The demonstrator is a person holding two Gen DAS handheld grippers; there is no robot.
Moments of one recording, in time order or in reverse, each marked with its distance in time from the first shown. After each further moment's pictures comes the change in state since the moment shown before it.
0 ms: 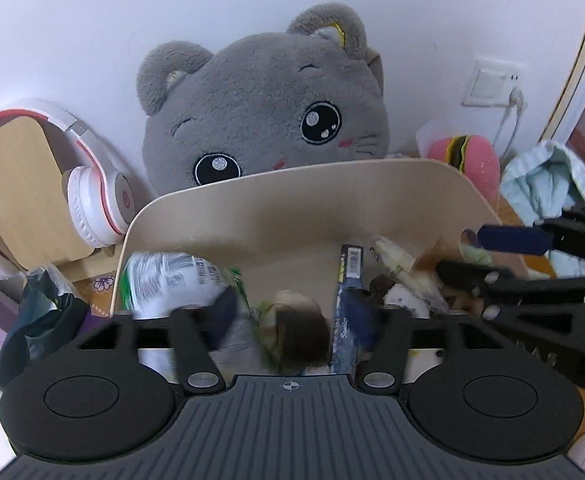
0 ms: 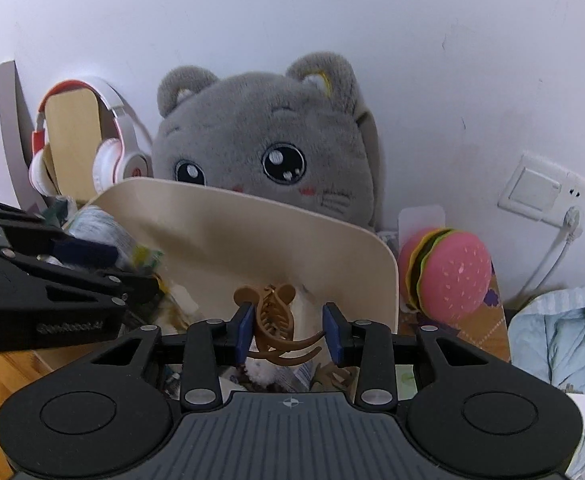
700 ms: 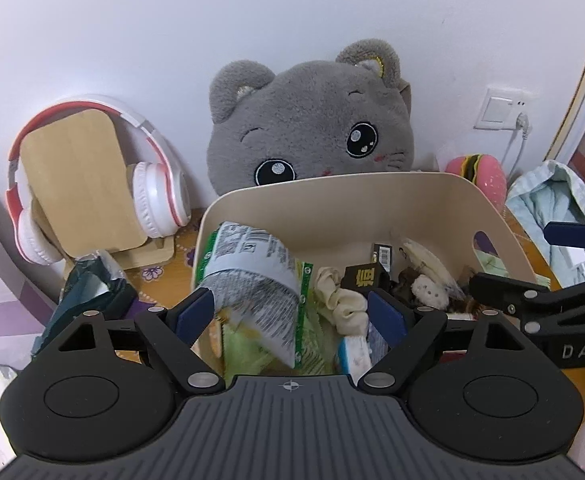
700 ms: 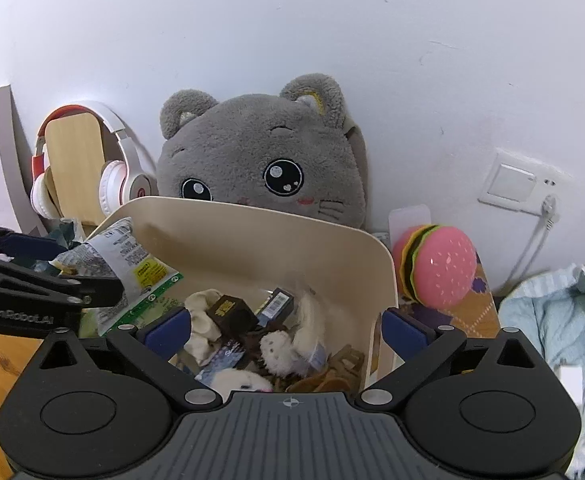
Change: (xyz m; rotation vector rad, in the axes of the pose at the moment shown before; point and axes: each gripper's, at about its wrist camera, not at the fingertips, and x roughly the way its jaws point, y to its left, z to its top) left arm -0.053 0.039 -0.026 -0.041 -0.057 0.035; right arm -0.036 0.022 -0.005 0.078 -0.052 -0.049
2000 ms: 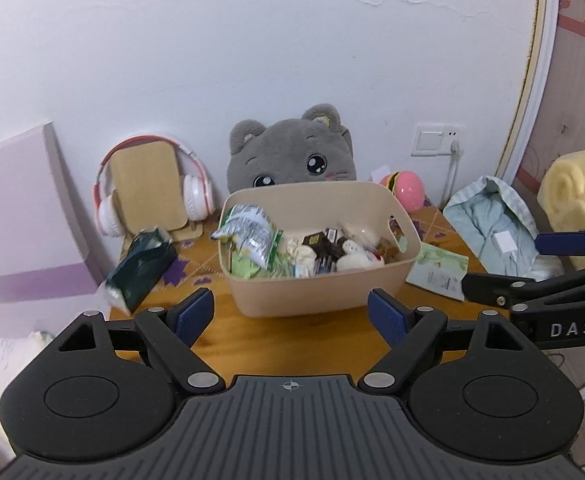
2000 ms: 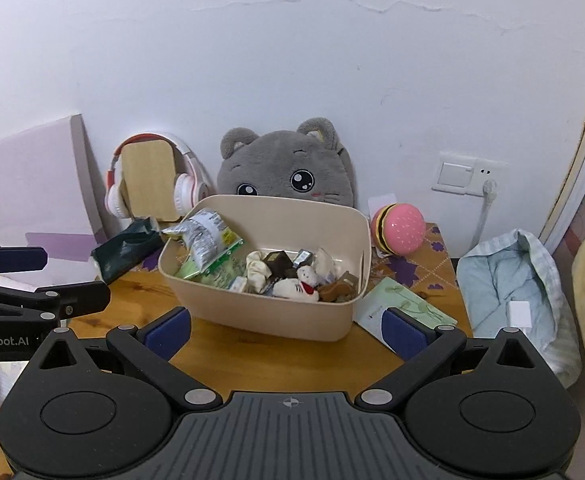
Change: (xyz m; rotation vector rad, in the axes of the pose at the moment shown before) left arm -0.238 -0.052 -0.098 -0.041 -0.125 0.050; right arm -0.216 0.027 -0.070 0.034 -0.061 0.015
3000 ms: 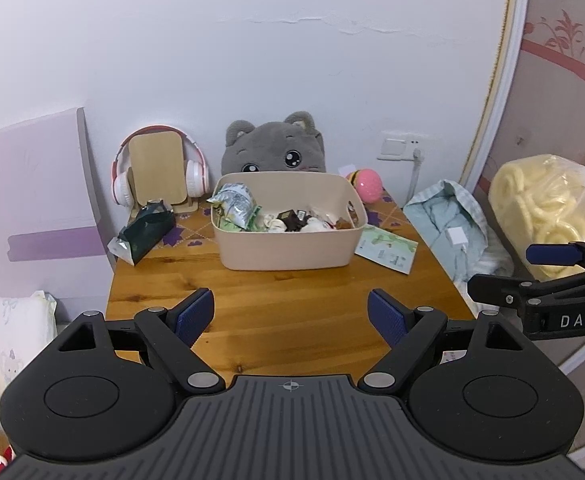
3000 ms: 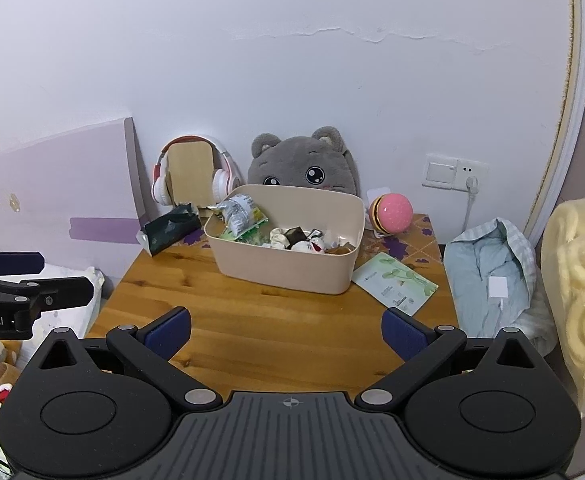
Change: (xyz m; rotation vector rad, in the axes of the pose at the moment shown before) left arm -0.141 -0.037 -0.071 -0.060 -0.038 -0.039; right arm -0.147 -0.009 -0.072 -0.013 -0.037 0.062
